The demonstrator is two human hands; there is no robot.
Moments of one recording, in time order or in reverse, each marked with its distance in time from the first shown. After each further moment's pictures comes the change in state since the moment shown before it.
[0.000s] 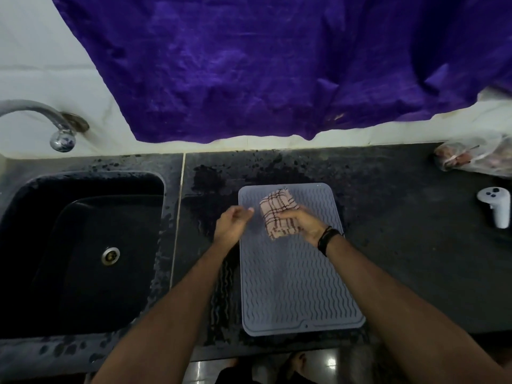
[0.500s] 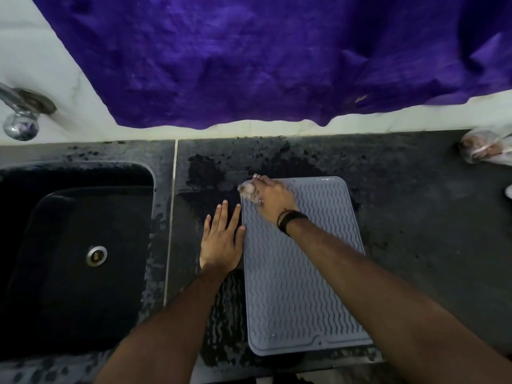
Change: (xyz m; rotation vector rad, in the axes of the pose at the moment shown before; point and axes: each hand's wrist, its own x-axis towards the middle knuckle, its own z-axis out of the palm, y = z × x) left_hand 0.034 -0.099 0.001 0.861 0.084 0.466; right_hand 0.094 -0.013 0.065 -1.405 0.263 -0.360
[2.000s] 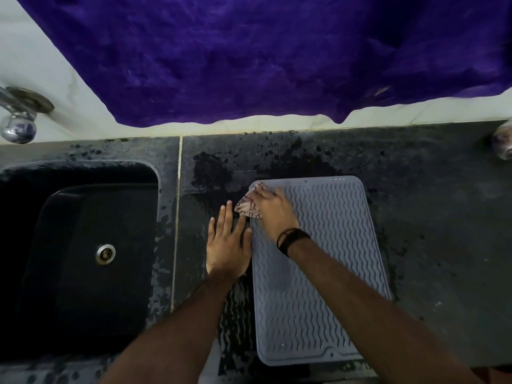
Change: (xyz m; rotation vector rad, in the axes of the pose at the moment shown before) left_hand 0.003 0.004 -0.002 0.025 0.003 -0.089; right_hand -0.007 -0.023 0.019 -0.026 0.028 -0.112
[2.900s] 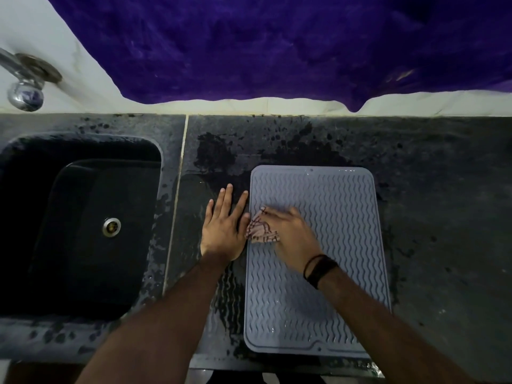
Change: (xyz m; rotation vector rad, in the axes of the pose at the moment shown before) left_hand 0.001 -0.003 0.003 0.041 -0.005 0.011; right_hand -0.085 0.026 -0.006 0.177 0.004 -0.180
